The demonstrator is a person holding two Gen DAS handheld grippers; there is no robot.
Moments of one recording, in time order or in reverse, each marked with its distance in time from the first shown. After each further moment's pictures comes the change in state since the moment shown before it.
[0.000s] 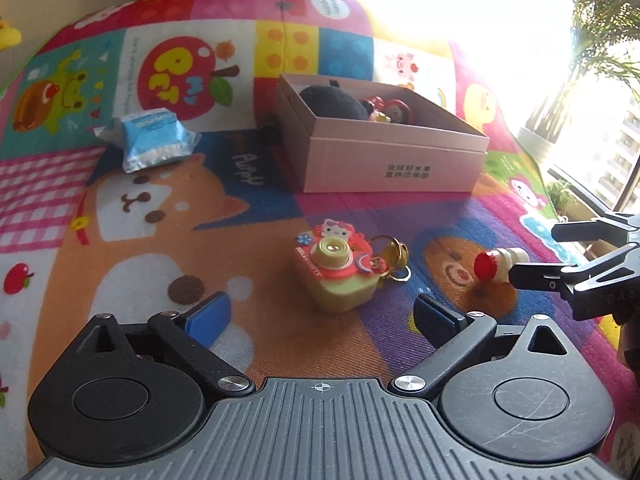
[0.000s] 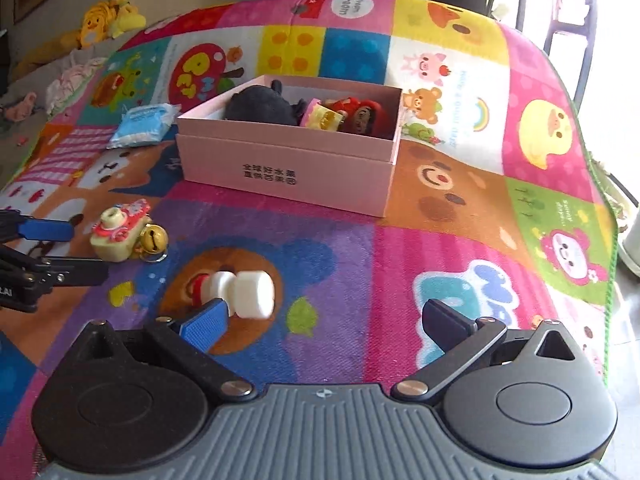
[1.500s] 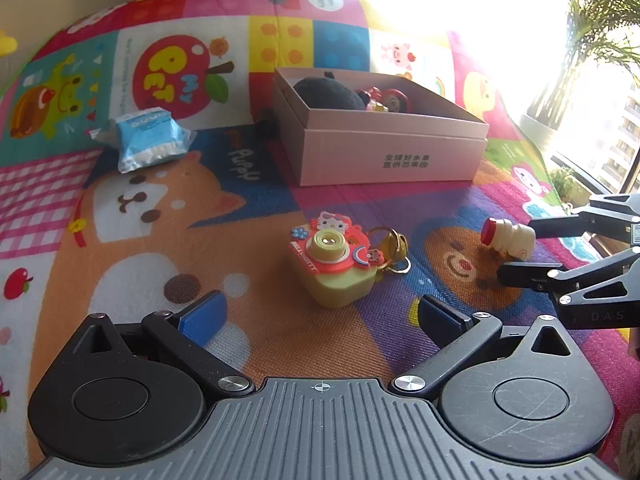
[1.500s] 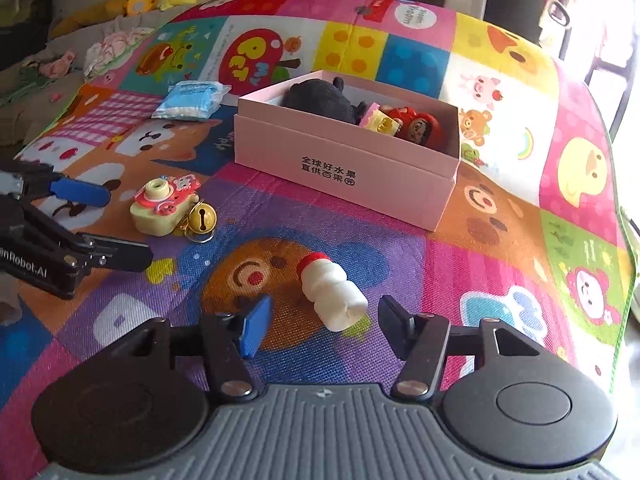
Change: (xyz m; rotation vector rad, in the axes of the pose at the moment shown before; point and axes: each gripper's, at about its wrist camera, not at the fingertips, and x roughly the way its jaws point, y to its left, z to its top) left arm 0.003 -0.006 -0.002 0.024 0.017 0.014; right arm 0.000 0.031 -0.002 -0.188 0.002 0.020
